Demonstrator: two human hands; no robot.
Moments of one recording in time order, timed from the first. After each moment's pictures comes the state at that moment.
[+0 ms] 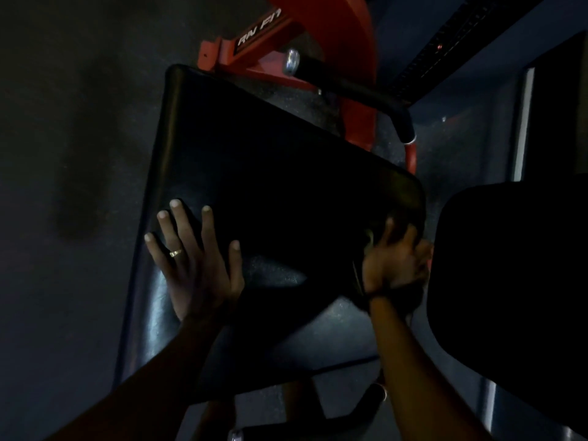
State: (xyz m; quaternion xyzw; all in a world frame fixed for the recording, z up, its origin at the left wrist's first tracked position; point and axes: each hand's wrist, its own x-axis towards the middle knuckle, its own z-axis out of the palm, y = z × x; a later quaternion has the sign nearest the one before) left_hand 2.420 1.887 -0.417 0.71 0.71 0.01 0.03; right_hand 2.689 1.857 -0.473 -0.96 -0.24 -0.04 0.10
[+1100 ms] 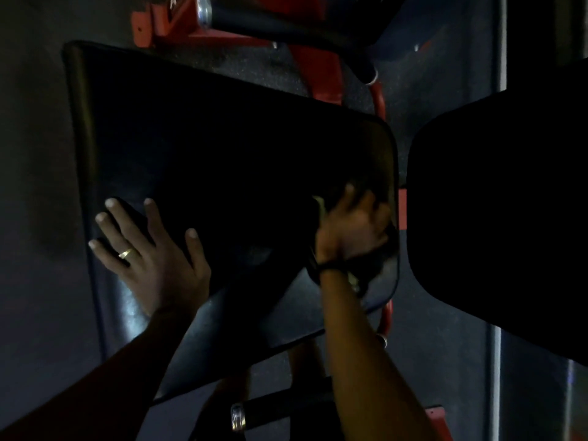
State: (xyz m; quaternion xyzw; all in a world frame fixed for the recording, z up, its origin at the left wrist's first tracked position) left_hand 2.424 1.889 -0.414 0.70 0.71 0.00 0.06; right_hand 2.649 1.859 -0.474 -0.97 -0.16 -0.06 0.14
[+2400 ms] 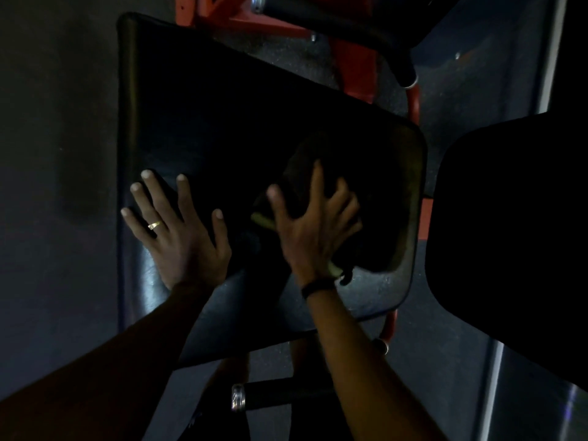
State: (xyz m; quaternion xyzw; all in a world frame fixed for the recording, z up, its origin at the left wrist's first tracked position) left_hand 2.424 1.889 -0.413 0.71 0.71 -0.01 0.04; right_hand 2.583 1.867 -0.434 -0.91 -0.39 0.12 0.09
